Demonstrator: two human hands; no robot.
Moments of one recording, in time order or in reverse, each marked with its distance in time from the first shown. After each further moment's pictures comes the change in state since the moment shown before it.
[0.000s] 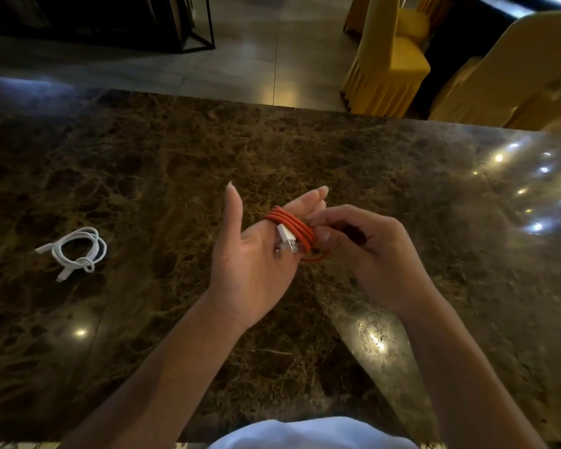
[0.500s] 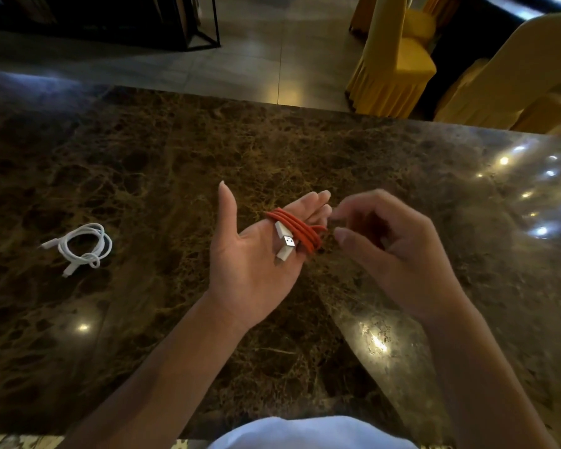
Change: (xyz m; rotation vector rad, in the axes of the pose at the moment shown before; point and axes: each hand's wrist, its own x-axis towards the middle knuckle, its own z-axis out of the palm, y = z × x) left_hand -0.001 0.003 -0.004 -0.179 0.024 -0.006; right_hand -0.002 -0.016 -0.011 -0.150 0.070 -0.091
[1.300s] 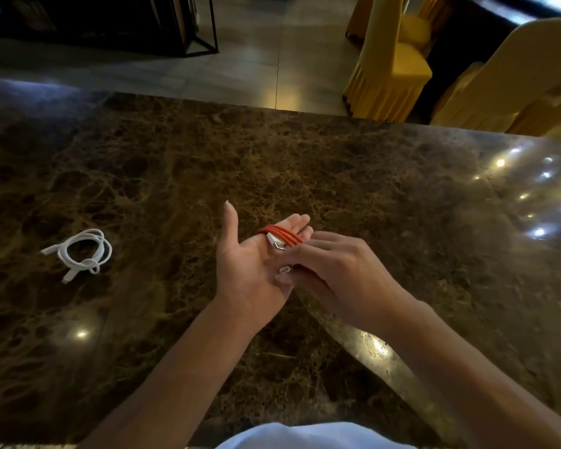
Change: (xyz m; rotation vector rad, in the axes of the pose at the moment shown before) left_hand 0.001 -0.001 -0.002 -0.019 0.367 -0.059; right_hand 0.003 0.004 0.043 -0.320 -0.263 -0.353
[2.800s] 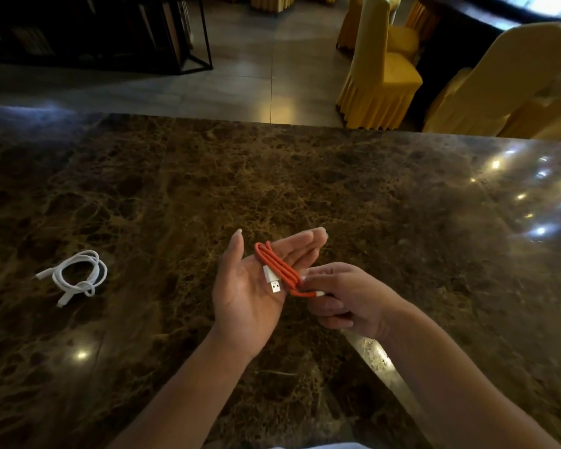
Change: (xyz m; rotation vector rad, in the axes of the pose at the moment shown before) left_hand 0.001 -0.017 -0.011 0.232 -0.302 0.276; right_hand -0.008 0.022 0.011 1.423 -0.209 1.149
